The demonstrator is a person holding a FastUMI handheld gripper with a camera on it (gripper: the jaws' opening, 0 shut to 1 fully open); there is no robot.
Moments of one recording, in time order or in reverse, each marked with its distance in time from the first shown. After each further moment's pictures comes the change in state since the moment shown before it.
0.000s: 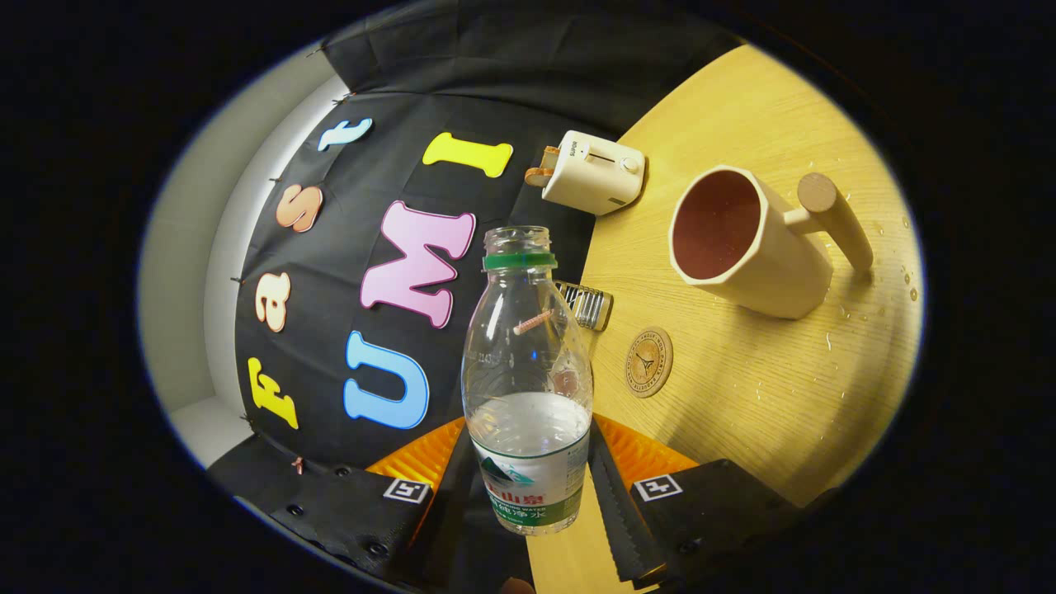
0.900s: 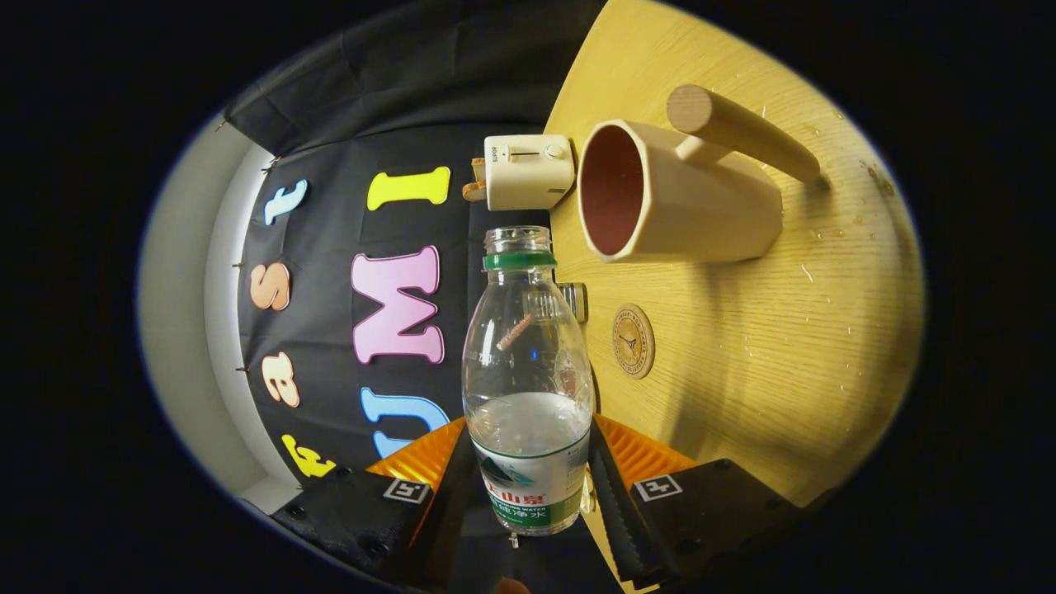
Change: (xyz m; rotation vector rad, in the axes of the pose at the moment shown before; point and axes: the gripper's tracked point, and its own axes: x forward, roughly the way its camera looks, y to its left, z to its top) arm 0.004 -0.020 0.005 0.293 -0.006 -0.009
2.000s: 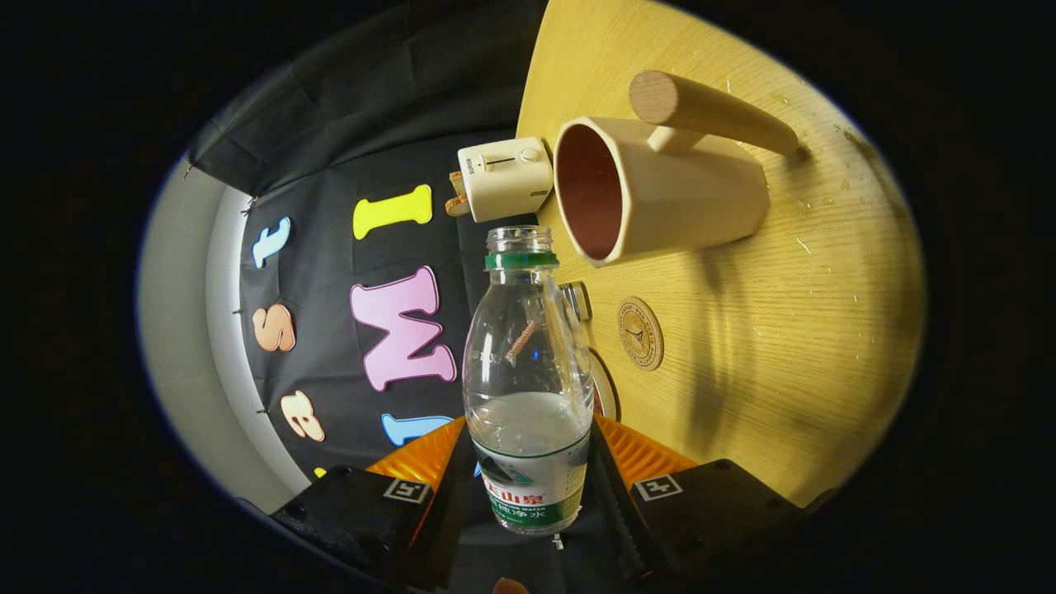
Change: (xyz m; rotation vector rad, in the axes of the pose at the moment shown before) arm 0.004 0.009 0.008 0.163 -0.009 0.004
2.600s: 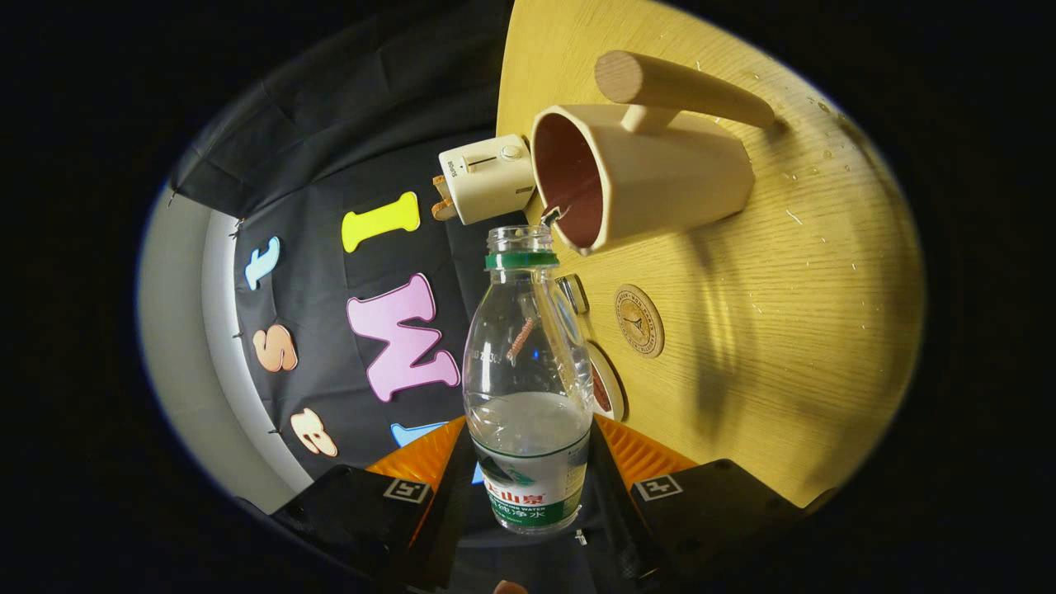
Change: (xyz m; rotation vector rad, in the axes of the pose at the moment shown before) arm 0.003 0.002 -0.001 0.084 0.011 -0.007
